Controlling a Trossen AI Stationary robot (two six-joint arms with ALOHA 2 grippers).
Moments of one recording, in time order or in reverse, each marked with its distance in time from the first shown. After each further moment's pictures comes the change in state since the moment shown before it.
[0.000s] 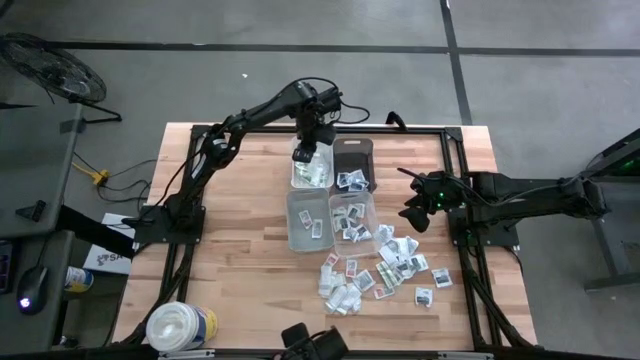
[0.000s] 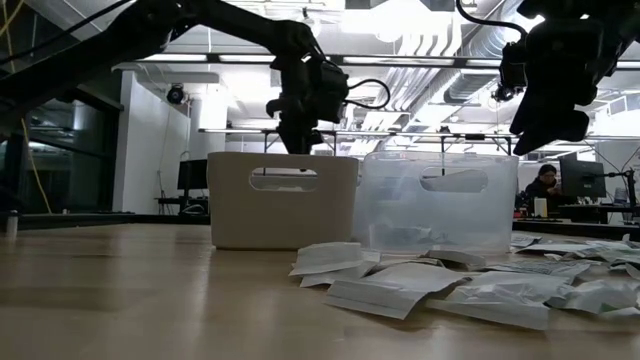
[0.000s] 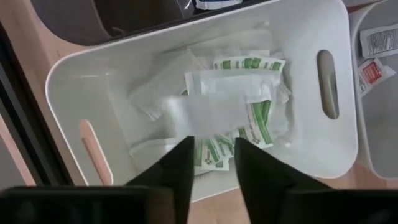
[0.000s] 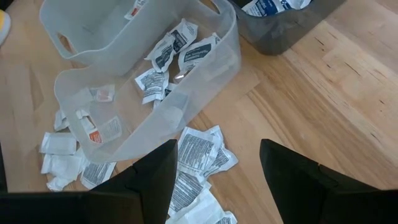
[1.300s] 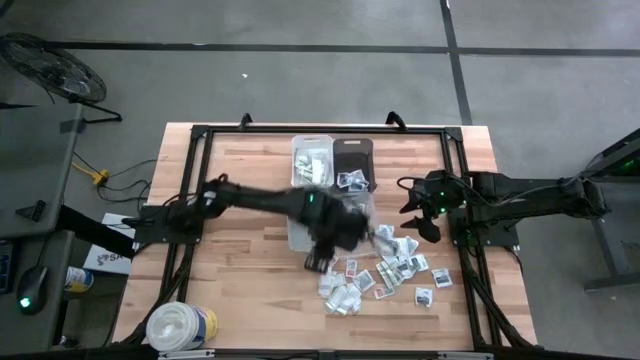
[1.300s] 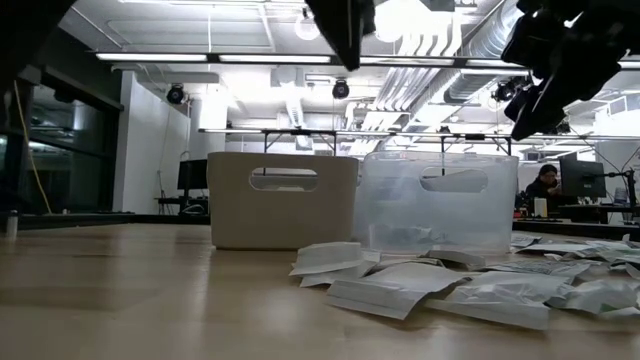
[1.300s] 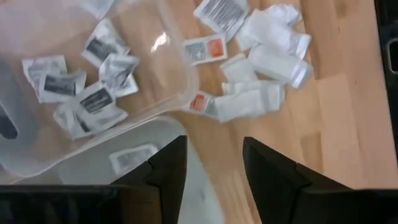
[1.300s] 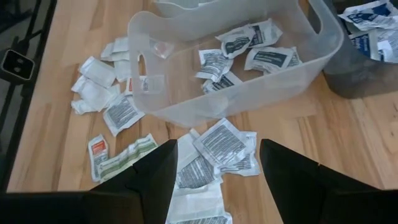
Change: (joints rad) left arm -0.736 -0.110 0.001 0.076 -0.100 -0.685; right arm 0.000 0.000 0.001 0.045 -0.199 -0.450
